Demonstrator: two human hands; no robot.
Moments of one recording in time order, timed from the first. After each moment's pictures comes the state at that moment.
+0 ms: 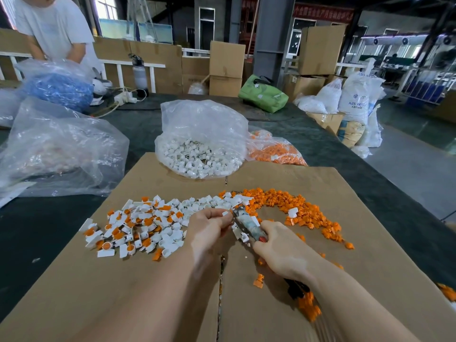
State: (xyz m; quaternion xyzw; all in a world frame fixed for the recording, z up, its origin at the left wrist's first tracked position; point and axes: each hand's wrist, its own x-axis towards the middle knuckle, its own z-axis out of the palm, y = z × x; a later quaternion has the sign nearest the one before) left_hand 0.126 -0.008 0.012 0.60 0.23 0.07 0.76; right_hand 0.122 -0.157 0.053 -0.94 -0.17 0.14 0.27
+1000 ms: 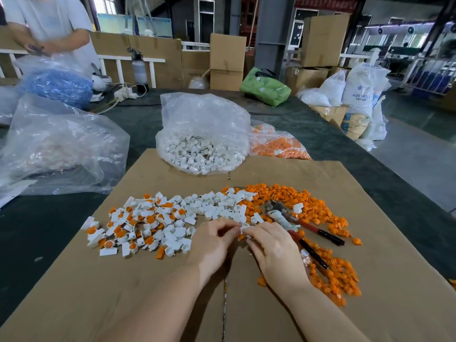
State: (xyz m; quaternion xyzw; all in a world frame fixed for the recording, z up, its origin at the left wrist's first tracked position) left_hand 0.108 -0.005 -0.012 0.81 0.09 0.10 0.57; right_hand 0.125 -0.151 -0.016 -0.88 -0.33 -0.25 0.25
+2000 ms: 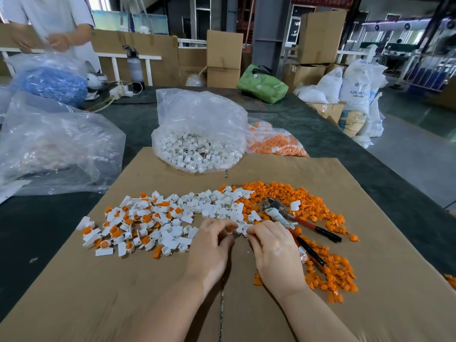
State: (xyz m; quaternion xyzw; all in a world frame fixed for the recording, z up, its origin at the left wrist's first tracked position) left_hand 0.098 -0.011 -0.021 0.87 0.05 0.16 0.45; right_hand 0.120 -0.150 -0.020 -0.89 -0.26 -0.26 0.27
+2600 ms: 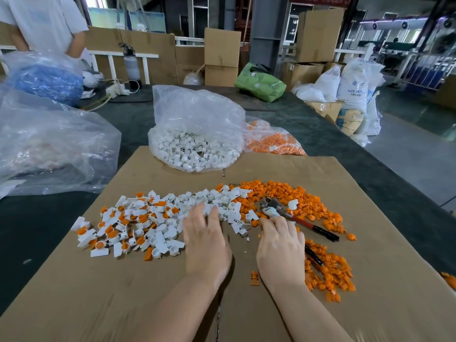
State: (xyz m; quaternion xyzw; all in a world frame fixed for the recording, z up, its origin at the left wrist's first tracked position) left_hand 0.106 -0.020 -0.029 0.95 0.14 0.17 0.21; right_hand 0.126 -0.147 -0.028 -0.94 -0.10 -0.28 0.14
